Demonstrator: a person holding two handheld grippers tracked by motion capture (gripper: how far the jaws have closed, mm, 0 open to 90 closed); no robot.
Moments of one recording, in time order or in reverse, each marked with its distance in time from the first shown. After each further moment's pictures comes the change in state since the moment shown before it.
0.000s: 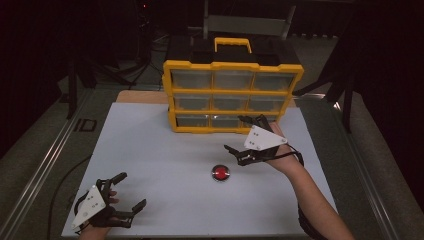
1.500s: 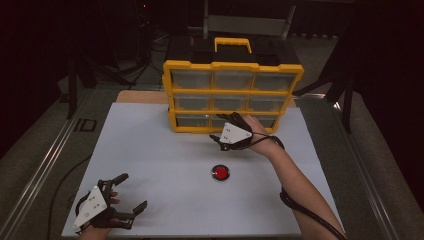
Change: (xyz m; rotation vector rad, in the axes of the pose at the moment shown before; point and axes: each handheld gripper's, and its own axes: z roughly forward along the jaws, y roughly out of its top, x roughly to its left) left arm -0.002 0.000 0.001 0.012 -0.020 0.009; right arm 0.000 -0.041 0.096 0.041 0.010 -0.204
